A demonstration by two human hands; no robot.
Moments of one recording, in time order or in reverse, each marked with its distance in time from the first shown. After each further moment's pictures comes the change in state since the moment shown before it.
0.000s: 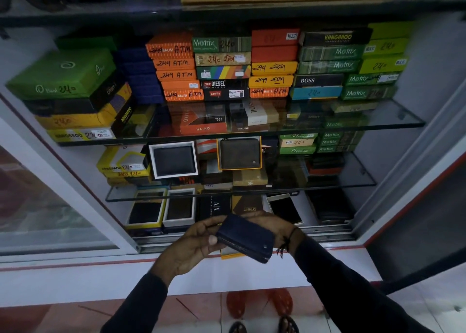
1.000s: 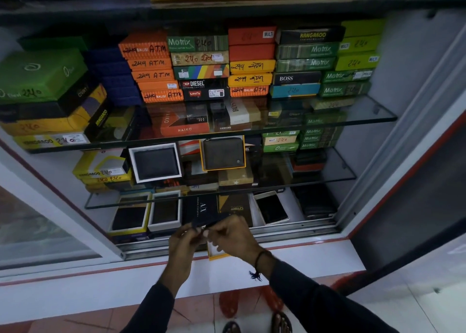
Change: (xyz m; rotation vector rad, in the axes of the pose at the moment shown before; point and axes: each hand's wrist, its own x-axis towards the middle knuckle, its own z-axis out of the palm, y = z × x) left_hand 0.025 -0.043 -0.001 0.058 0.708 0.201; right_hand -0.004 0.022 0.057 -0.666 0.331 -0.590
